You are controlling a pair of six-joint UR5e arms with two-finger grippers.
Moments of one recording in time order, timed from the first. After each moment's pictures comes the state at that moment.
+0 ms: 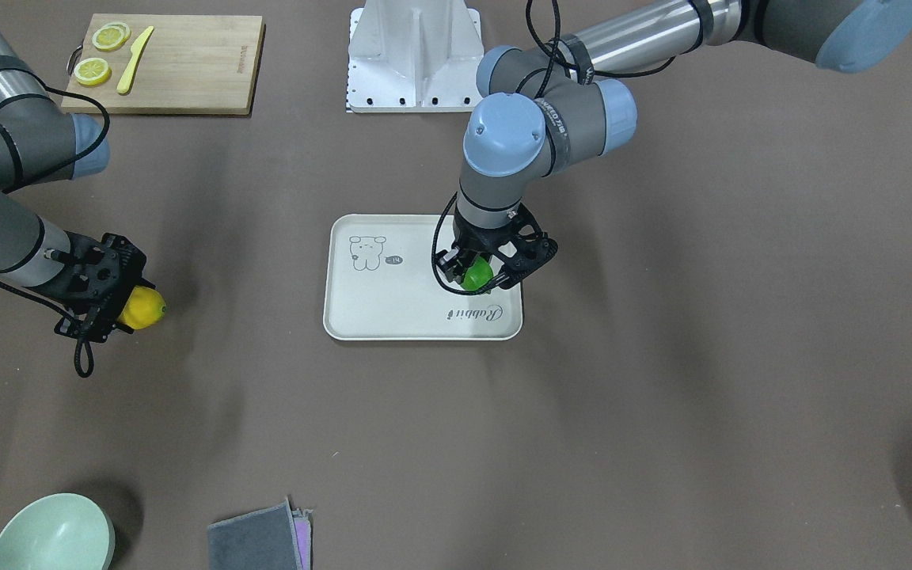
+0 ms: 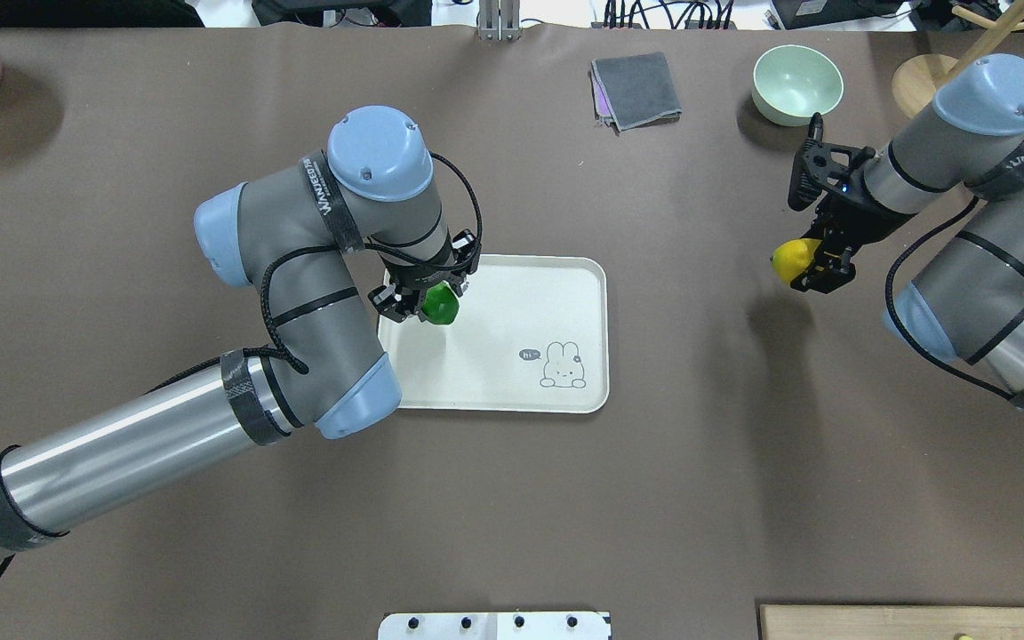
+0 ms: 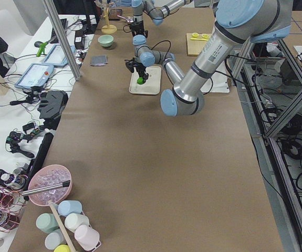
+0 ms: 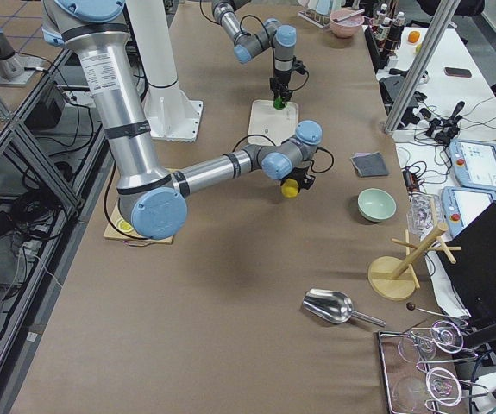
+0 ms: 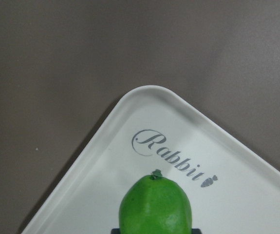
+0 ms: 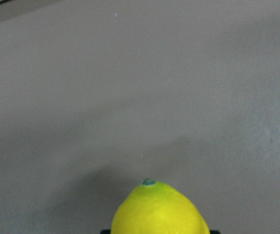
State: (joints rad) left arm -0.60 -2.38 -1.45 -1.64 -1.99 -1.79; right arm 0.94 -1.24 1.56 -1.26 2.29 -0.40
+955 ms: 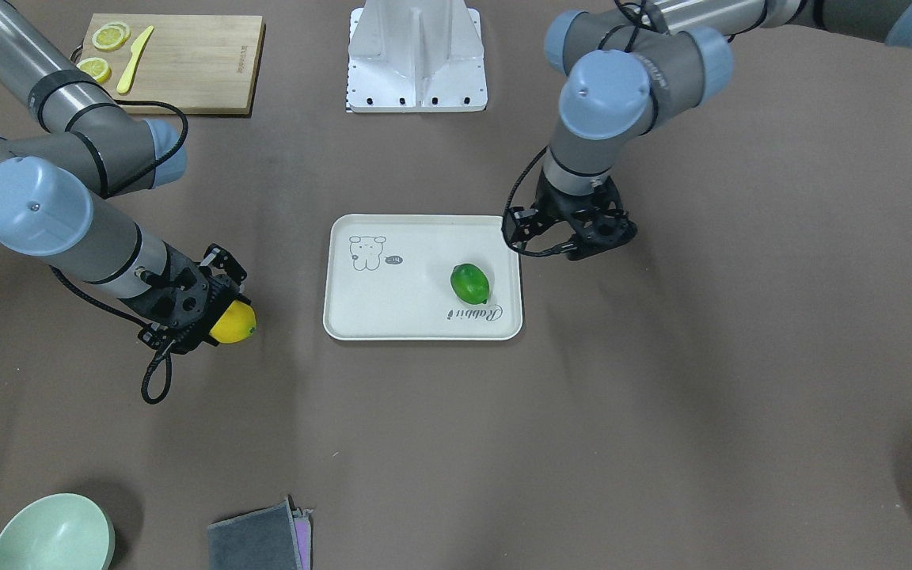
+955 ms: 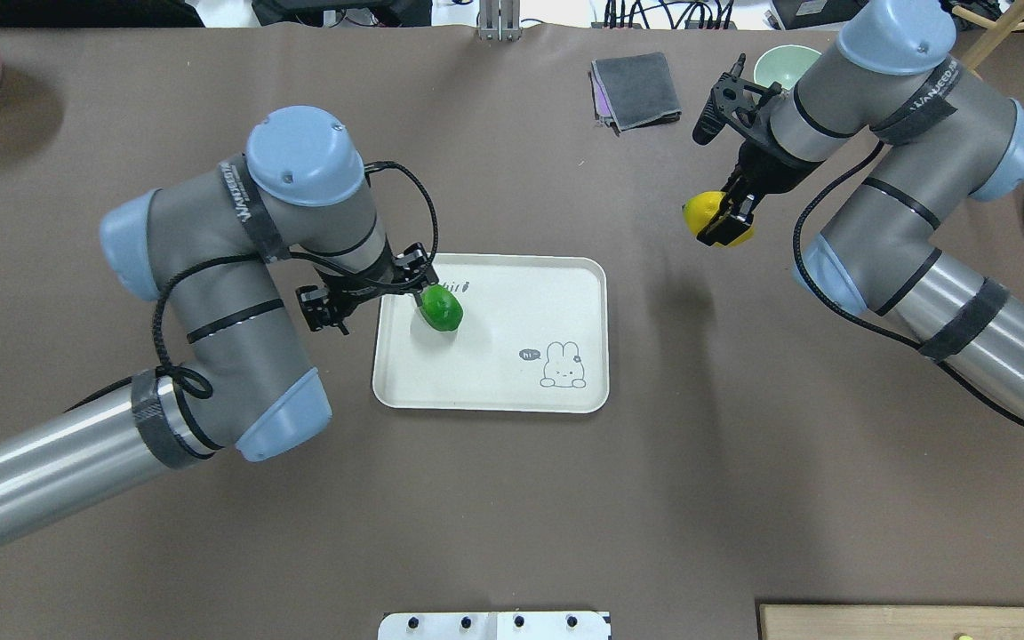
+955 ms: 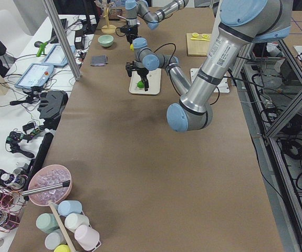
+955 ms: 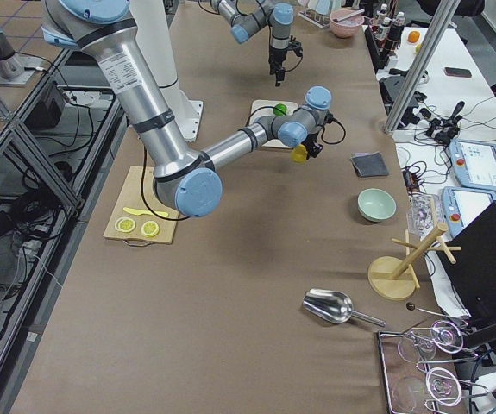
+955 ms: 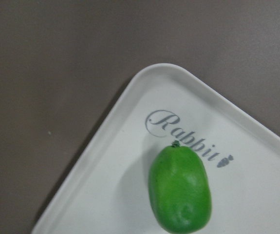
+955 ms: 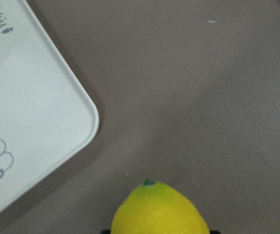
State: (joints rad) left arm -0.72 -2.13 -1.76 -1.44 -2.08 -1.27; right arm 0.88 -1.04 1.49 -1.27 2.30 0.16
